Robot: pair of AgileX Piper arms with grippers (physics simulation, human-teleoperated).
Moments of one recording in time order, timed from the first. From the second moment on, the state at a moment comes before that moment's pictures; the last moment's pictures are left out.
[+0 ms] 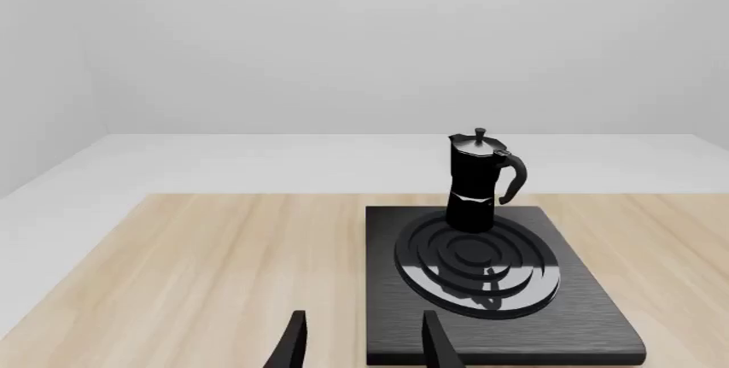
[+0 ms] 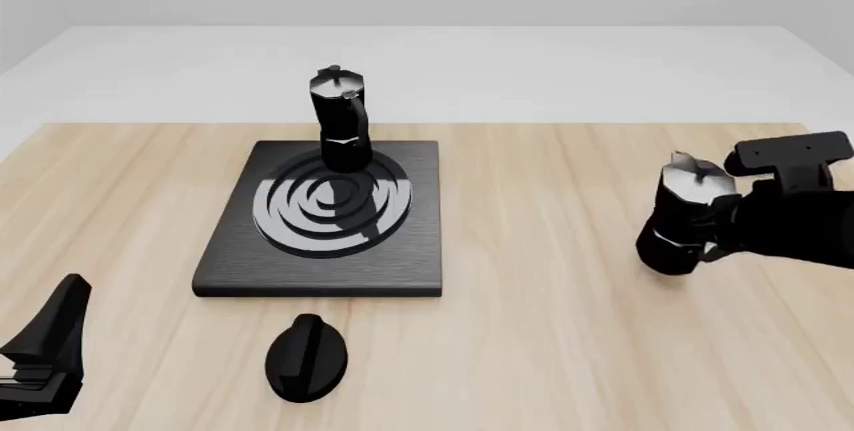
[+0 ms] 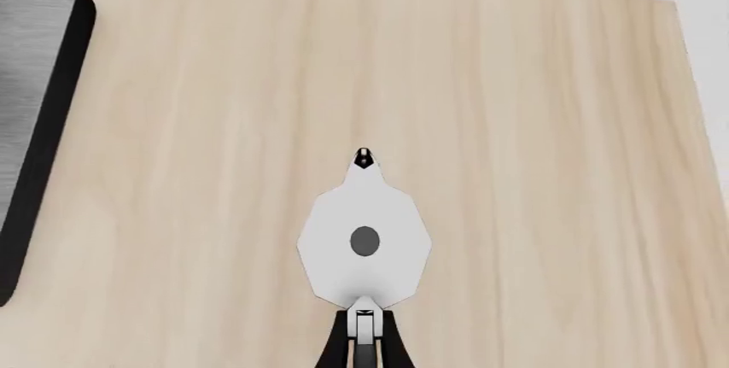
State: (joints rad) left arm 0.00 0.01 0.00 0.00 0.00; right arm -0.05 1.22 -0.63 0.24 -0.14
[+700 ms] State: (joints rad) left arm 0.00 0.01 0.00 0.00 0.00; right arm 0.26 1.28 -0.82 0.27 -0.10
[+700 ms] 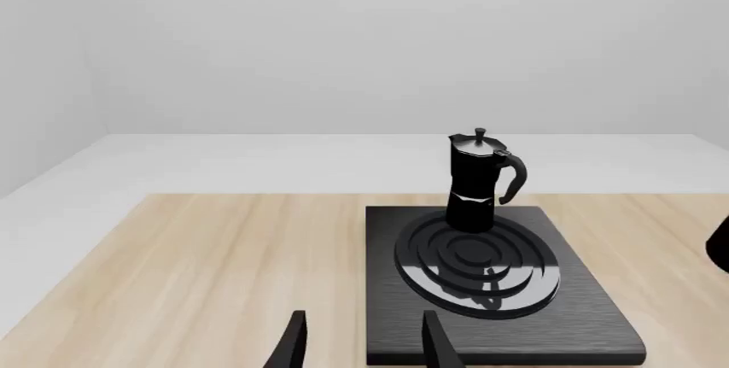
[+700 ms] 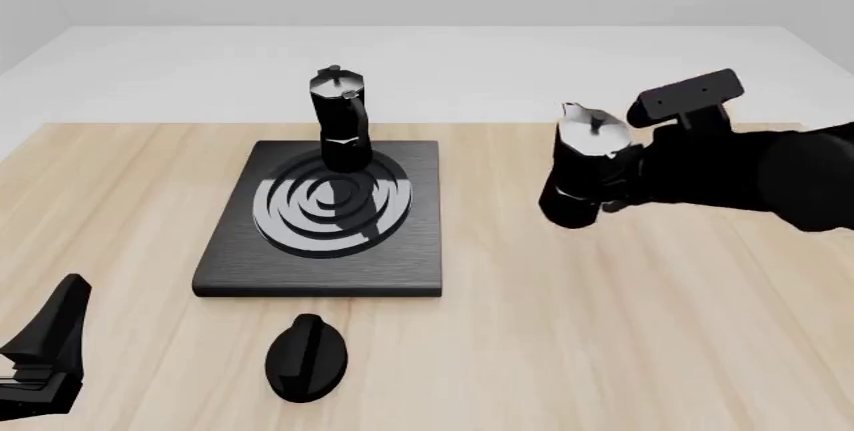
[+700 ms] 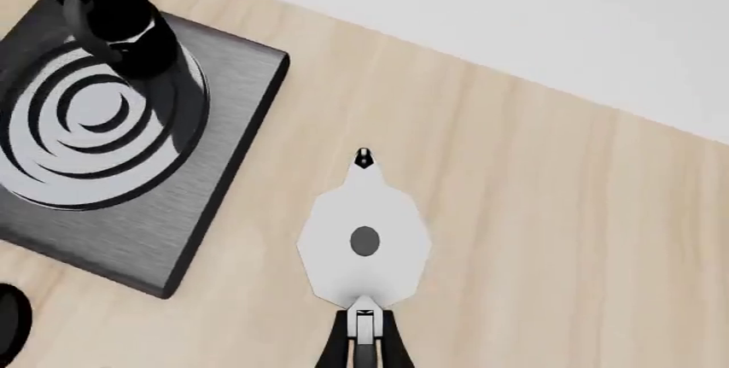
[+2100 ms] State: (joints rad) left arm 0.00 0.01 0.00 0.00 0.00; right arm 0.70 1.55 -1.18 0.38 -0.10
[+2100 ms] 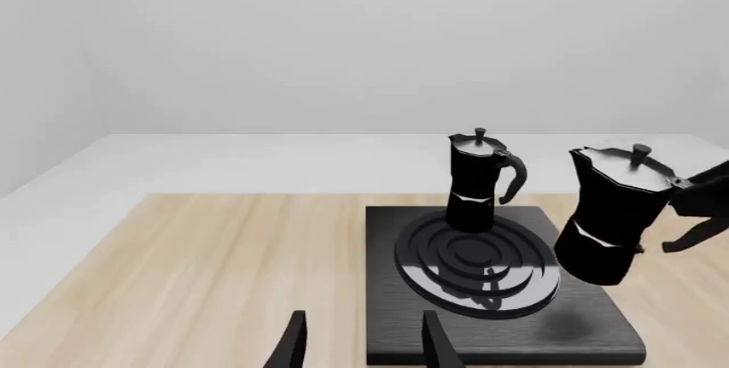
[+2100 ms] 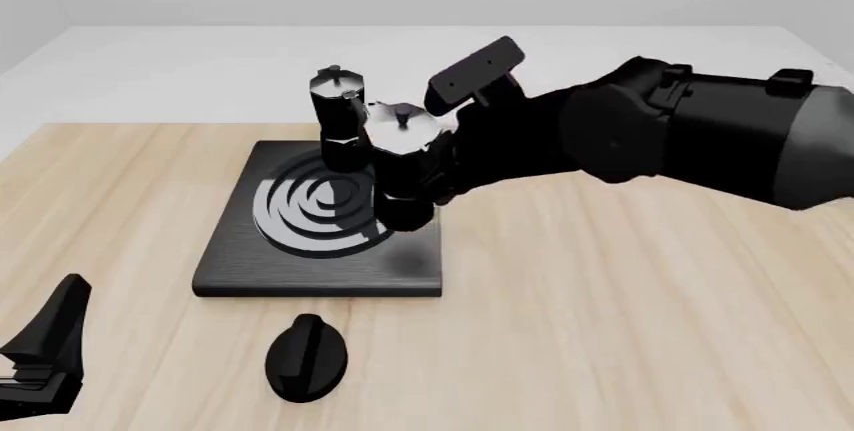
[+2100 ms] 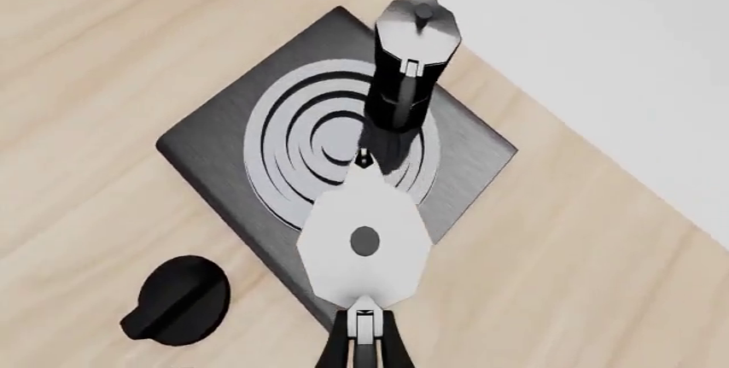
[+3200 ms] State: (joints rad) left arm 0.00 0.01 0.00 0.00 0.00; right arm 0.83 1.73 -1.42 0.38 -0.10
